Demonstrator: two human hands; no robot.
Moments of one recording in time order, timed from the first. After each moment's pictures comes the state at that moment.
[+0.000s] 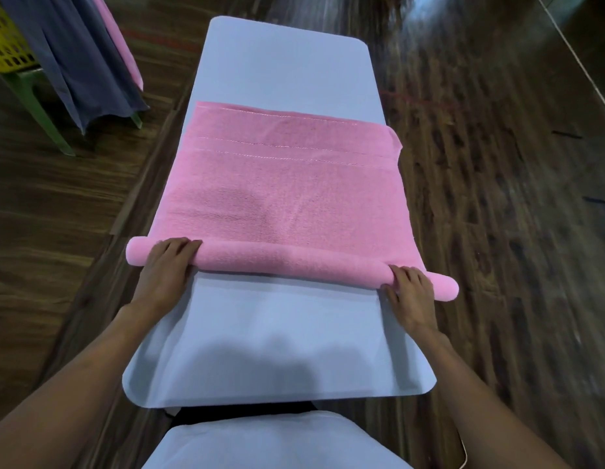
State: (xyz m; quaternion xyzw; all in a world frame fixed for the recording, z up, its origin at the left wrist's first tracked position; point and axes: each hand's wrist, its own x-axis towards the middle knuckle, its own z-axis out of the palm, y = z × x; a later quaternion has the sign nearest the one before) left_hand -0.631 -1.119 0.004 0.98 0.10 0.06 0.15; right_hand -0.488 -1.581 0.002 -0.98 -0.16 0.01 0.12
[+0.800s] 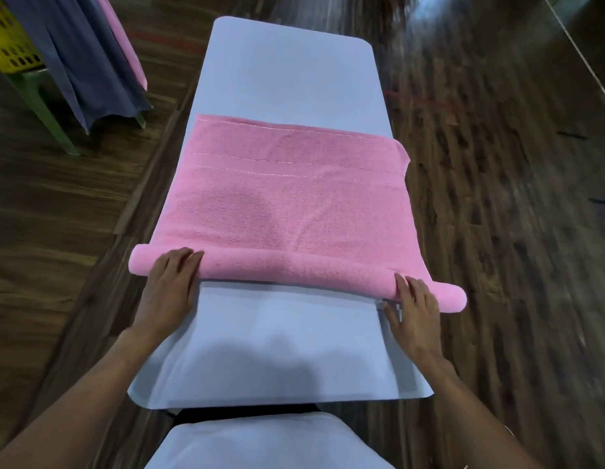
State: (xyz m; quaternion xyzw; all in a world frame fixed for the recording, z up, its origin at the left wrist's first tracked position) left_hand -0.659 -1.142 0.014 0.98 0.08 0.09 0.13; right_hand -0.523 -1.589 -0.015 -0.98 -0.17 -0.04 0.10
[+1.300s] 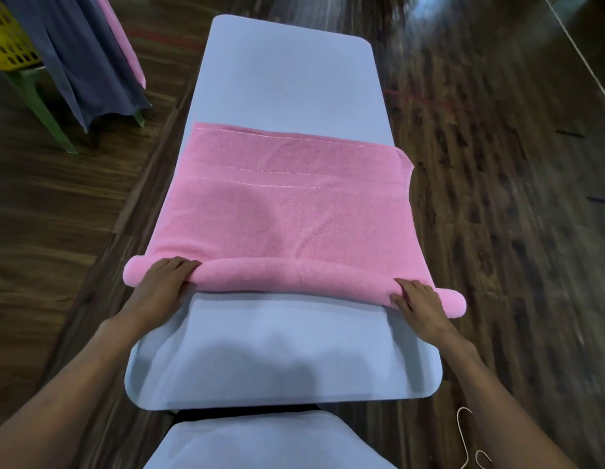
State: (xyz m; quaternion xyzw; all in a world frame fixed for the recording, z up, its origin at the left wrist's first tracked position) left_hand -0.658 -1.111 0.011 0.98 0.03 -0.02 0.19; right_hand -0.490 -1.602 0.012 -0.96 -0.19 0.14 0.12
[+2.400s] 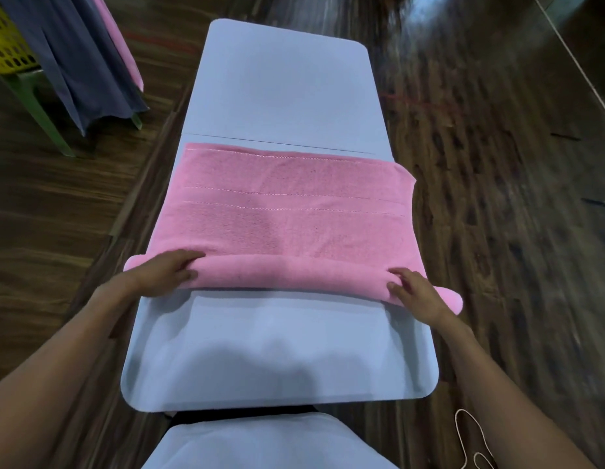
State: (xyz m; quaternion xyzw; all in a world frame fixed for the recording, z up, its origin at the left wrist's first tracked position) left_hand -0.614 -1.100 0.029 0.93 0.06 -0.20 0.30; right_hand -0.462 -1.595 0.022 -0.94 -0.14 0.21 0.23
